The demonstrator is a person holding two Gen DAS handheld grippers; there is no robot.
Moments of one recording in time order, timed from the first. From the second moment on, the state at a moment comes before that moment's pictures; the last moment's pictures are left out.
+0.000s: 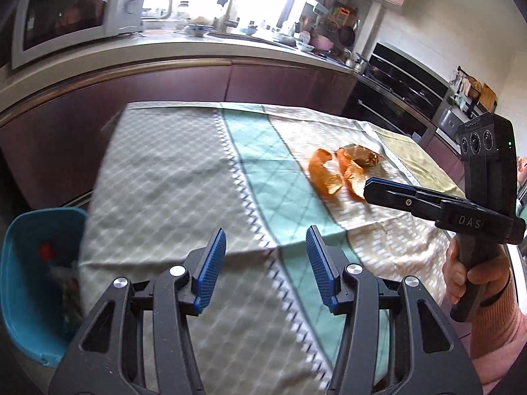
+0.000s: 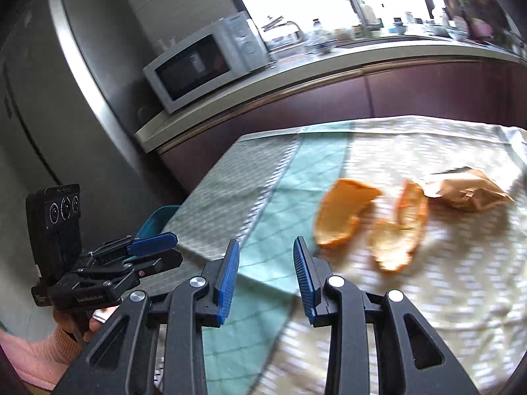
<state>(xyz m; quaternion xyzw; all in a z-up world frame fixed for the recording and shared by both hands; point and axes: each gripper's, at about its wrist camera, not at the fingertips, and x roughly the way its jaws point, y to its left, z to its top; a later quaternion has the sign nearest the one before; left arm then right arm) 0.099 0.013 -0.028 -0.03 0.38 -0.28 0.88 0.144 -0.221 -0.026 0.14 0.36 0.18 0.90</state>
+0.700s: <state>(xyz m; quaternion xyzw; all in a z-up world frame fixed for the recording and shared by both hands) 0.170 -0.115 -0.053 0.00 0.44 -0.30 0.85 0.188 -0.304 -0.069 0.18 0.39 0.09 0.90</state>
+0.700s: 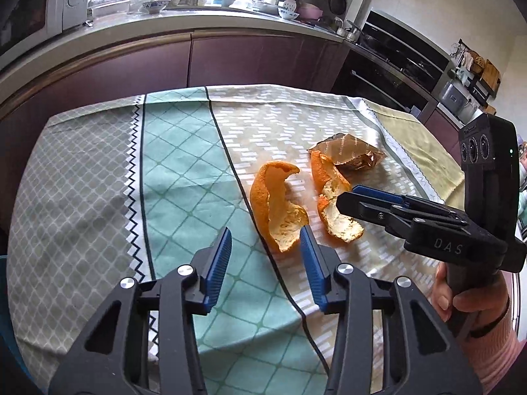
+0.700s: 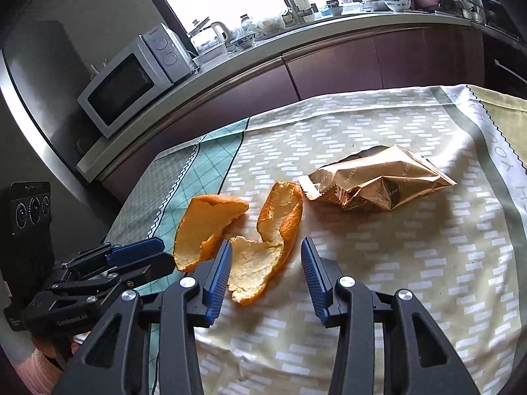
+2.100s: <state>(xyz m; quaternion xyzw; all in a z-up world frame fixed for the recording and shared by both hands) 0.089 0.078 -0.011 -0.08 0.38 -0.20 0.90 0.178 -0.183 -0.039 0.20 0.38 0.27 0.86</state>
